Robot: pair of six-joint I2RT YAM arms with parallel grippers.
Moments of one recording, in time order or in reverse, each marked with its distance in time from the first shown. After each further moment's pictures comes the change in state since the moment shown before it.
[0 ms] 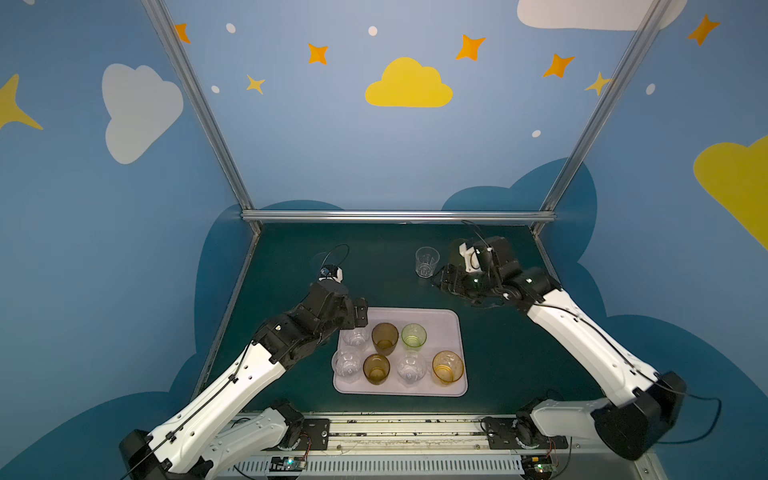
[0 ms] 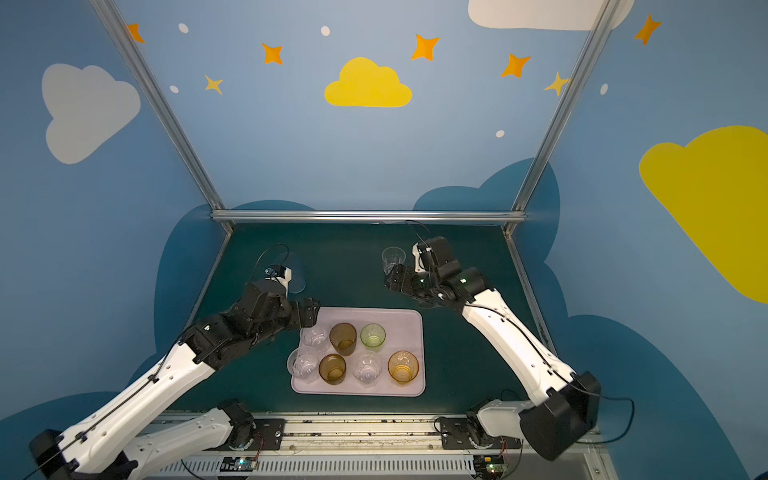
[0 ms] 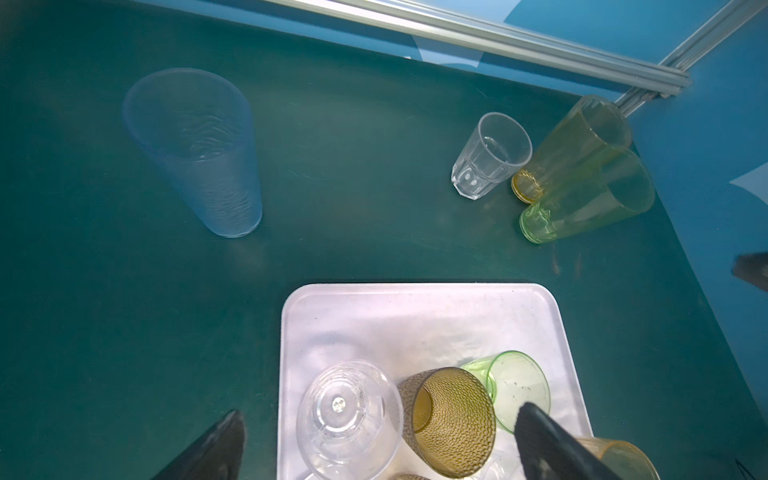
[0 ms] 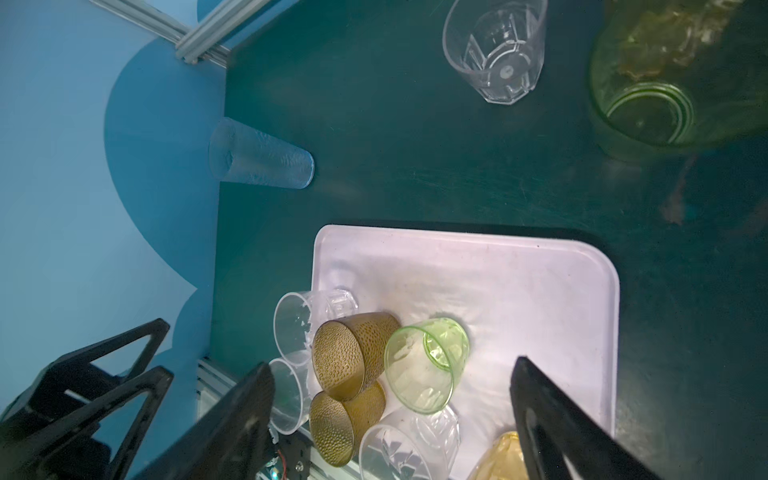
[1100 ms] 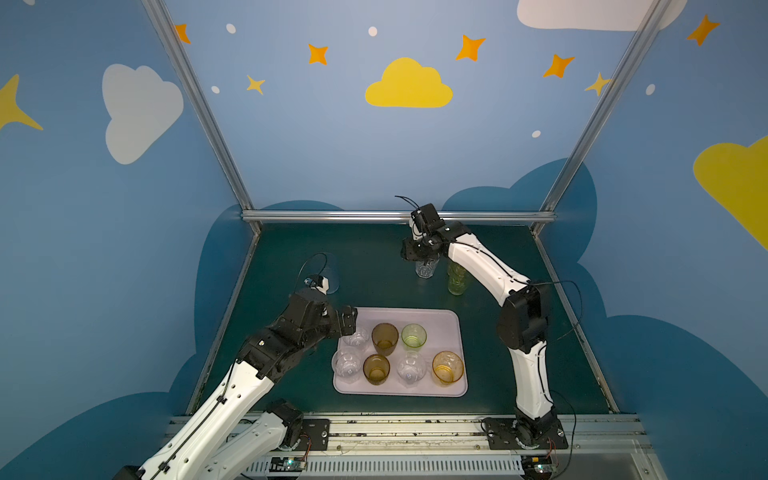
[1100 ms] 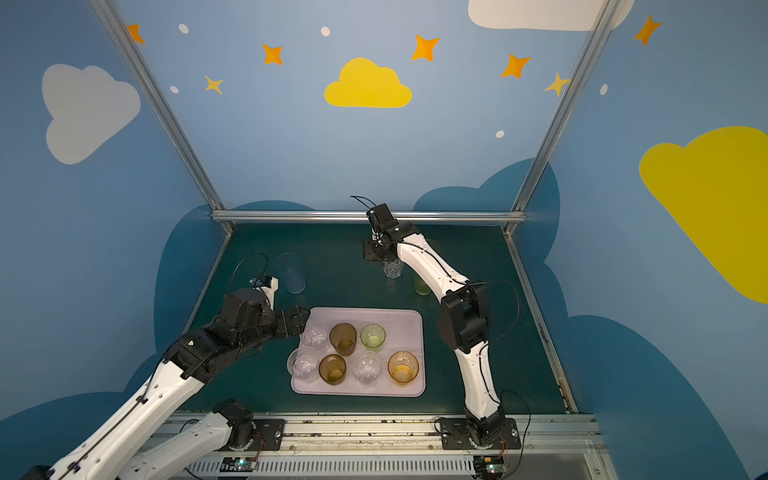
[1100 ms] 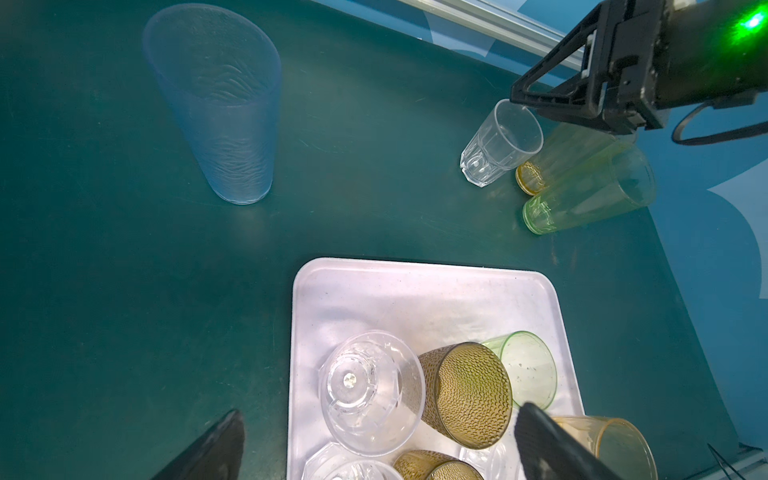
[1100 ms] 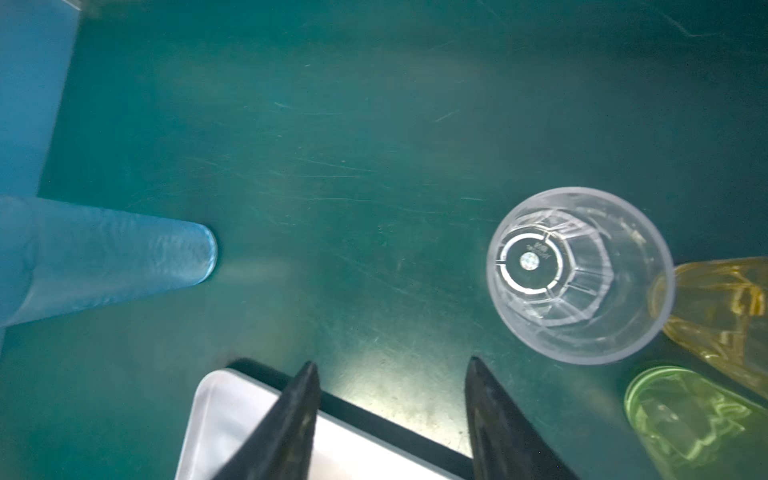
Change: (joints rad) left arm 0.126 -0.109 -0.109 0.007 0.150 0.023; right arm 0.016 0.762 0.714 -0.087 0.193 -0.274
